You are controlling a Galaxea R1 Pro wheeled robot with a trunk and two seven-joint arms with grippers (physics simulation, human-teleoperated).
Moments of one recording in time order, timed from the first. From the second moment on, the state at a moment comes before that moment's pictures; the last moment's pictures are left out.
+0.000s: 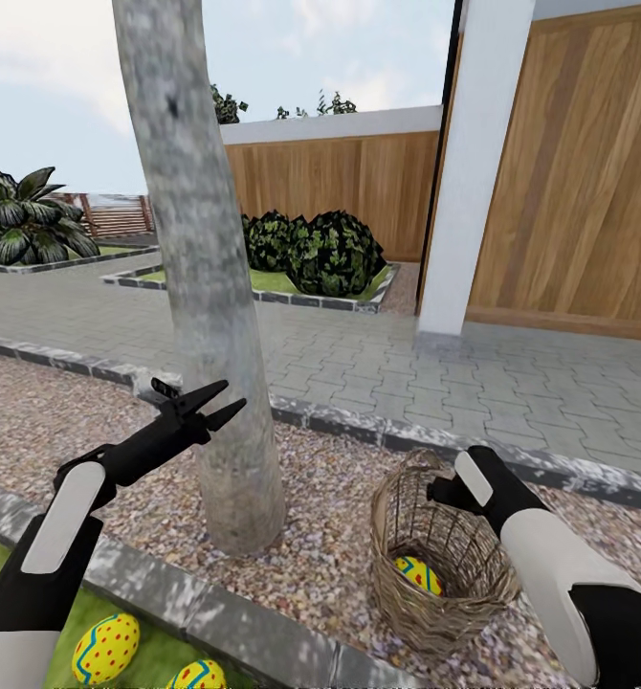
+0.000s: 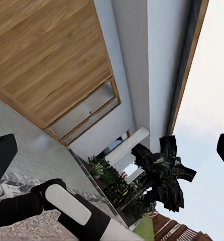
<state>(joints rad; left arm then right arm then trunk) -0.53 0.19 0.04 -1.45 1.27 0.93 -0.64 -0.92 -0.08 -0.01 -0.48 -0.44 0.86 -0.37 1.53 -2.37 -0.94</state>
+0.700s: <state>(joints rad) -0.53 0.19 0.02 -1.46 1.27 0.93 -0.64 -0.98 -0.07 -0.01 -0.43 -0.45 0.86 -0.36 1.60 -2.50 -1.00</state>
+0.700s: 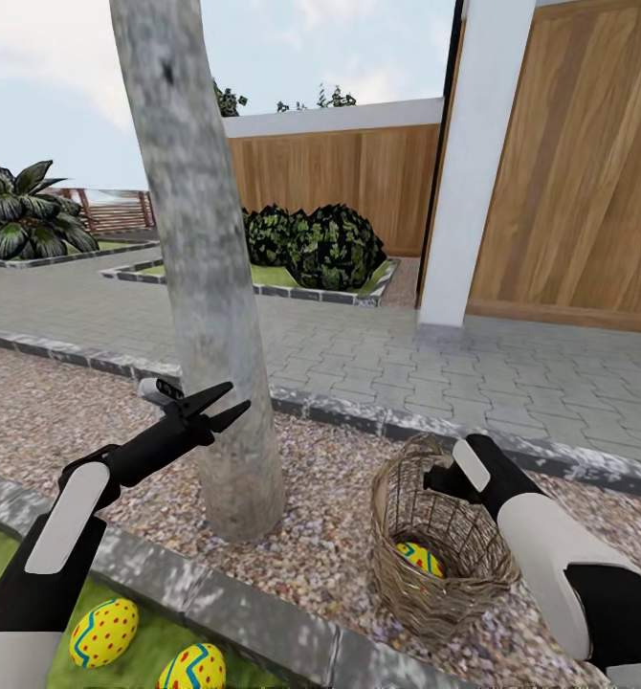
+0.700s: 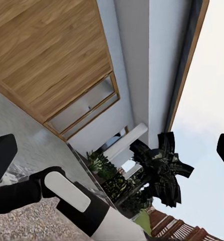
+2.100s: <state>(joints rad) -0.52 0.19 0.00 -1.45 1.27 0.93 -0.67 -1.08 -0.07 -0.01 -0.32 -0.44 0.87 -0.35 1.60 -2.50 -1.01</state>
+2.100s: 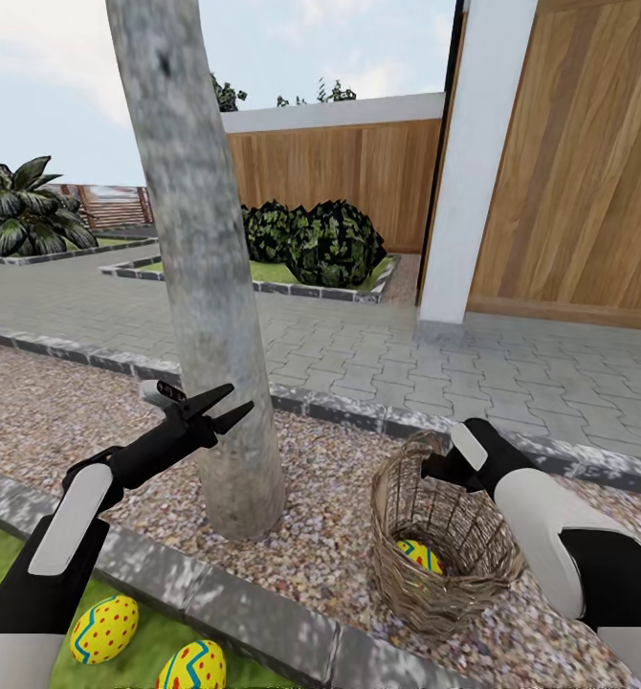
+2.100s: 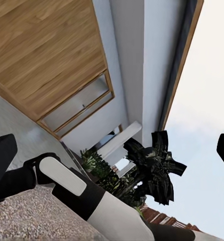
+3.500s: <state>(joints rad) -0.52 0.19 -0.01 -1.45 1.27 0.93 -0.67 -1.11 -0.08 -0.02 -0.32 -0.45 0.87 -0.34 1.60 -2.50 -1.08</state>
